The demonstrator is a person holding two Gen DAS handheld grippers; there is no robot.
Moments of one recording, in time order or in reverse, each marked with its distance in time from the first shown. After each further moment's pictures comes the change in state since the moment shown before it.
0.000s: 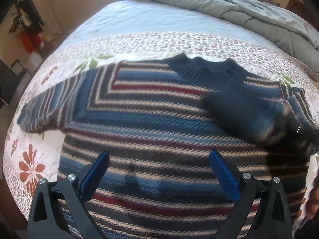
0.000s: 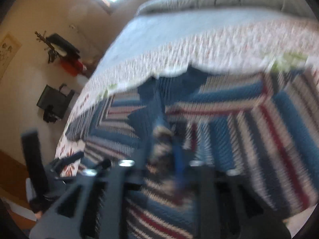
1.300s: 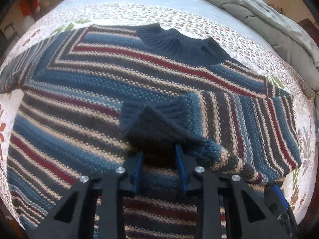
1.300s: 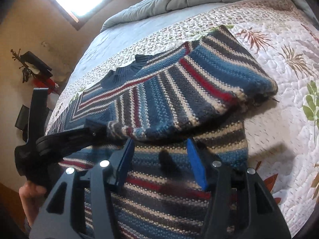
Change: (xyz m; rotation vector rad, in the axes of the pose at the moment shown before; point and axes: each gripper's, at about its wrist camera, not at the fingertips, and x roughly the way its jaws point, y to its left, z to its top) left arm 0.023 -0.060 -0.016 -0.159 0.136 -0.148; right arm -0.069 -0.040 -0.098 0.128 -0.142 -0.214
